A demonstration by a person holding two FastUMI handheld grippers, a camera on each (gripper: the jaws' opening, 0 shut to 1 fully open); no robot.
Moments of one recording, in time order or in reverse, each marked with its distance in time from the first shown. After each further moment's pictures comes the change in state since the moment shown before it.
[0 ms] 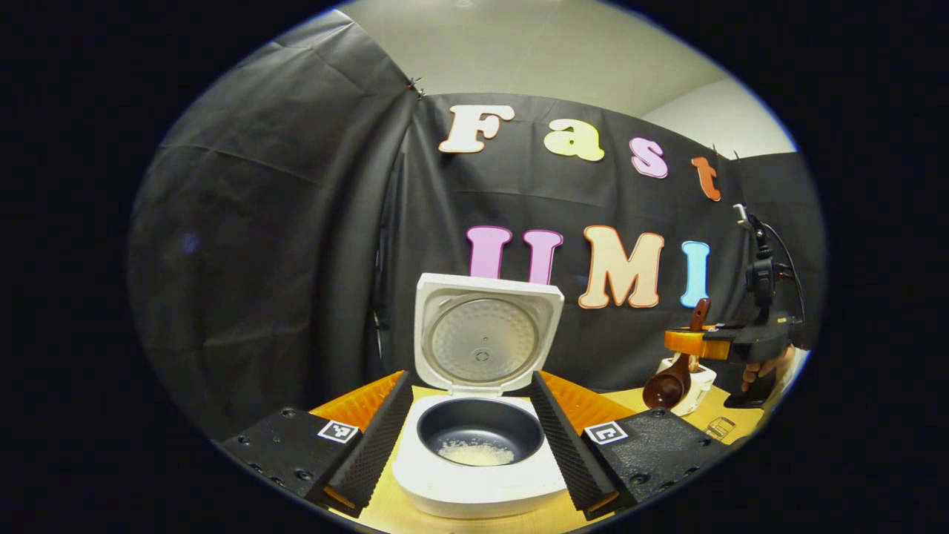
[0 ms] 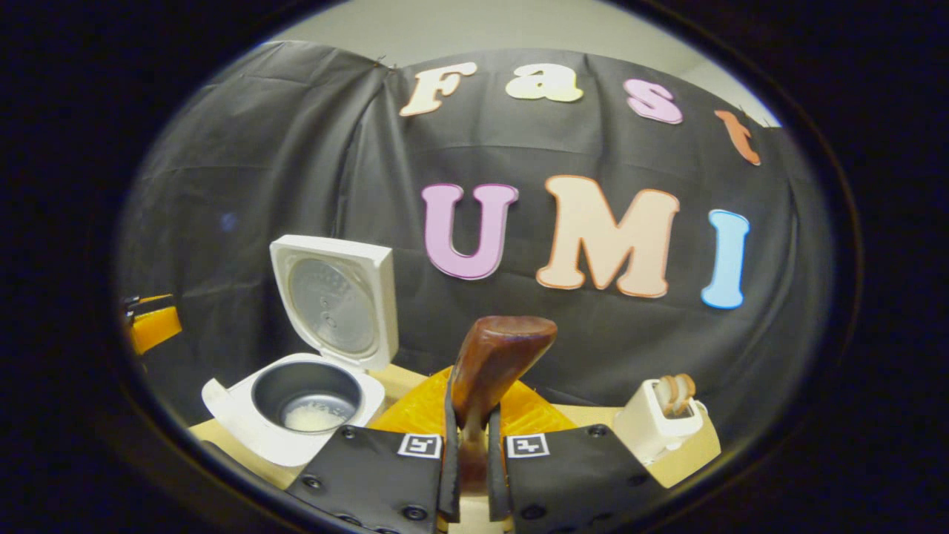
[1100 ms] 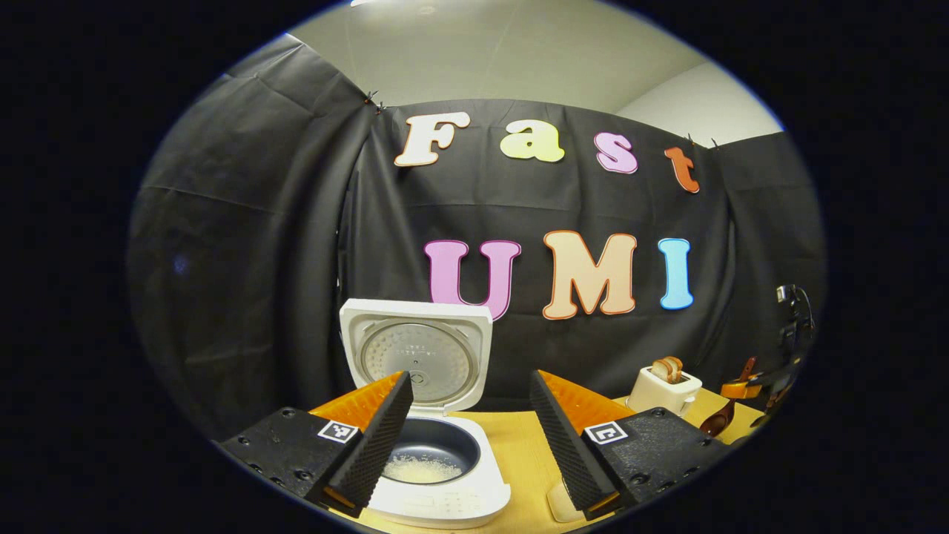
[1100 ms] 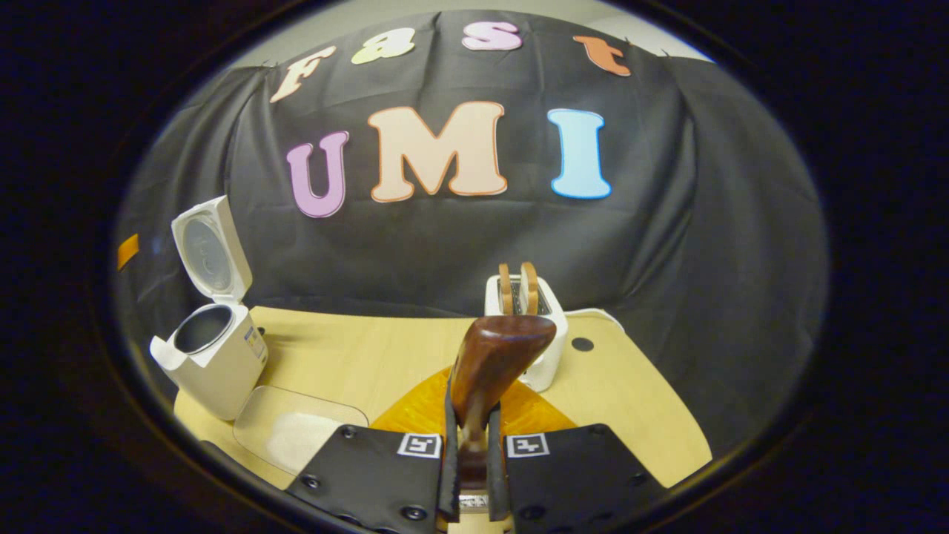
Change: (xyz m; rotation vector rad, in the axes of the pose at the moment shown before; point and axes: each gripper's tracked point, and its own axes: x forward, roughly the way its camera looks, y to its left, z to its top) left arm 0.027 -0.102 0.021 0.058 -0.027 -0.036; right arm -0.085 -0.242 -0.160 0.185 0.239 -0.269
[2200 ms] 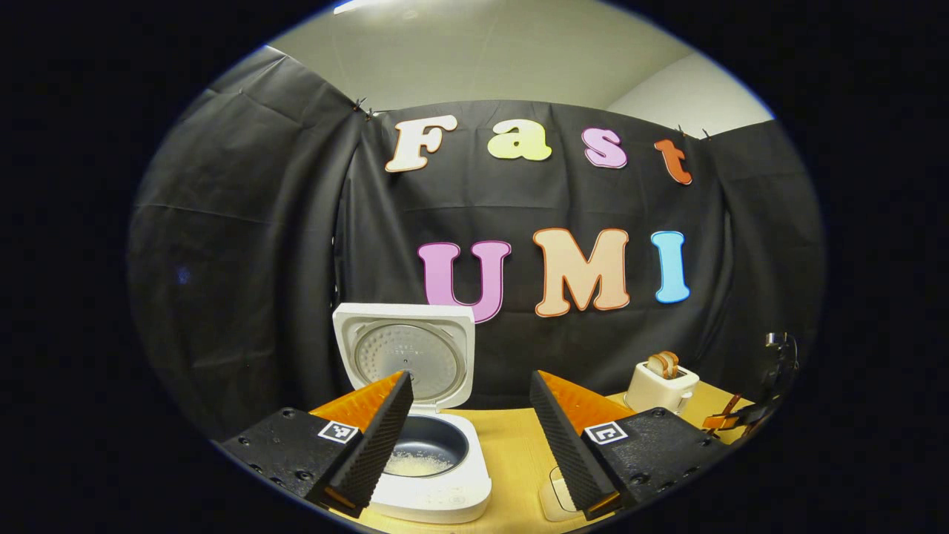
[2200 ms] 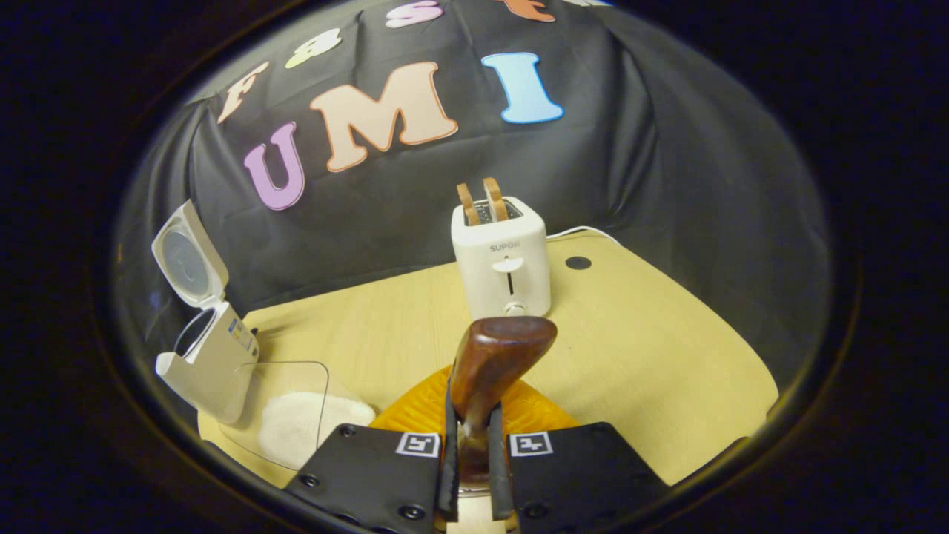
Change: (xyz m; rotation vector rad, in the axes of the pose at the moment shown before) left arm -0.010 -0.022 0.006 0.034 0.005 0.012; right arm 0.021 -0.022 -0.096 0.217 0.119 -0.011
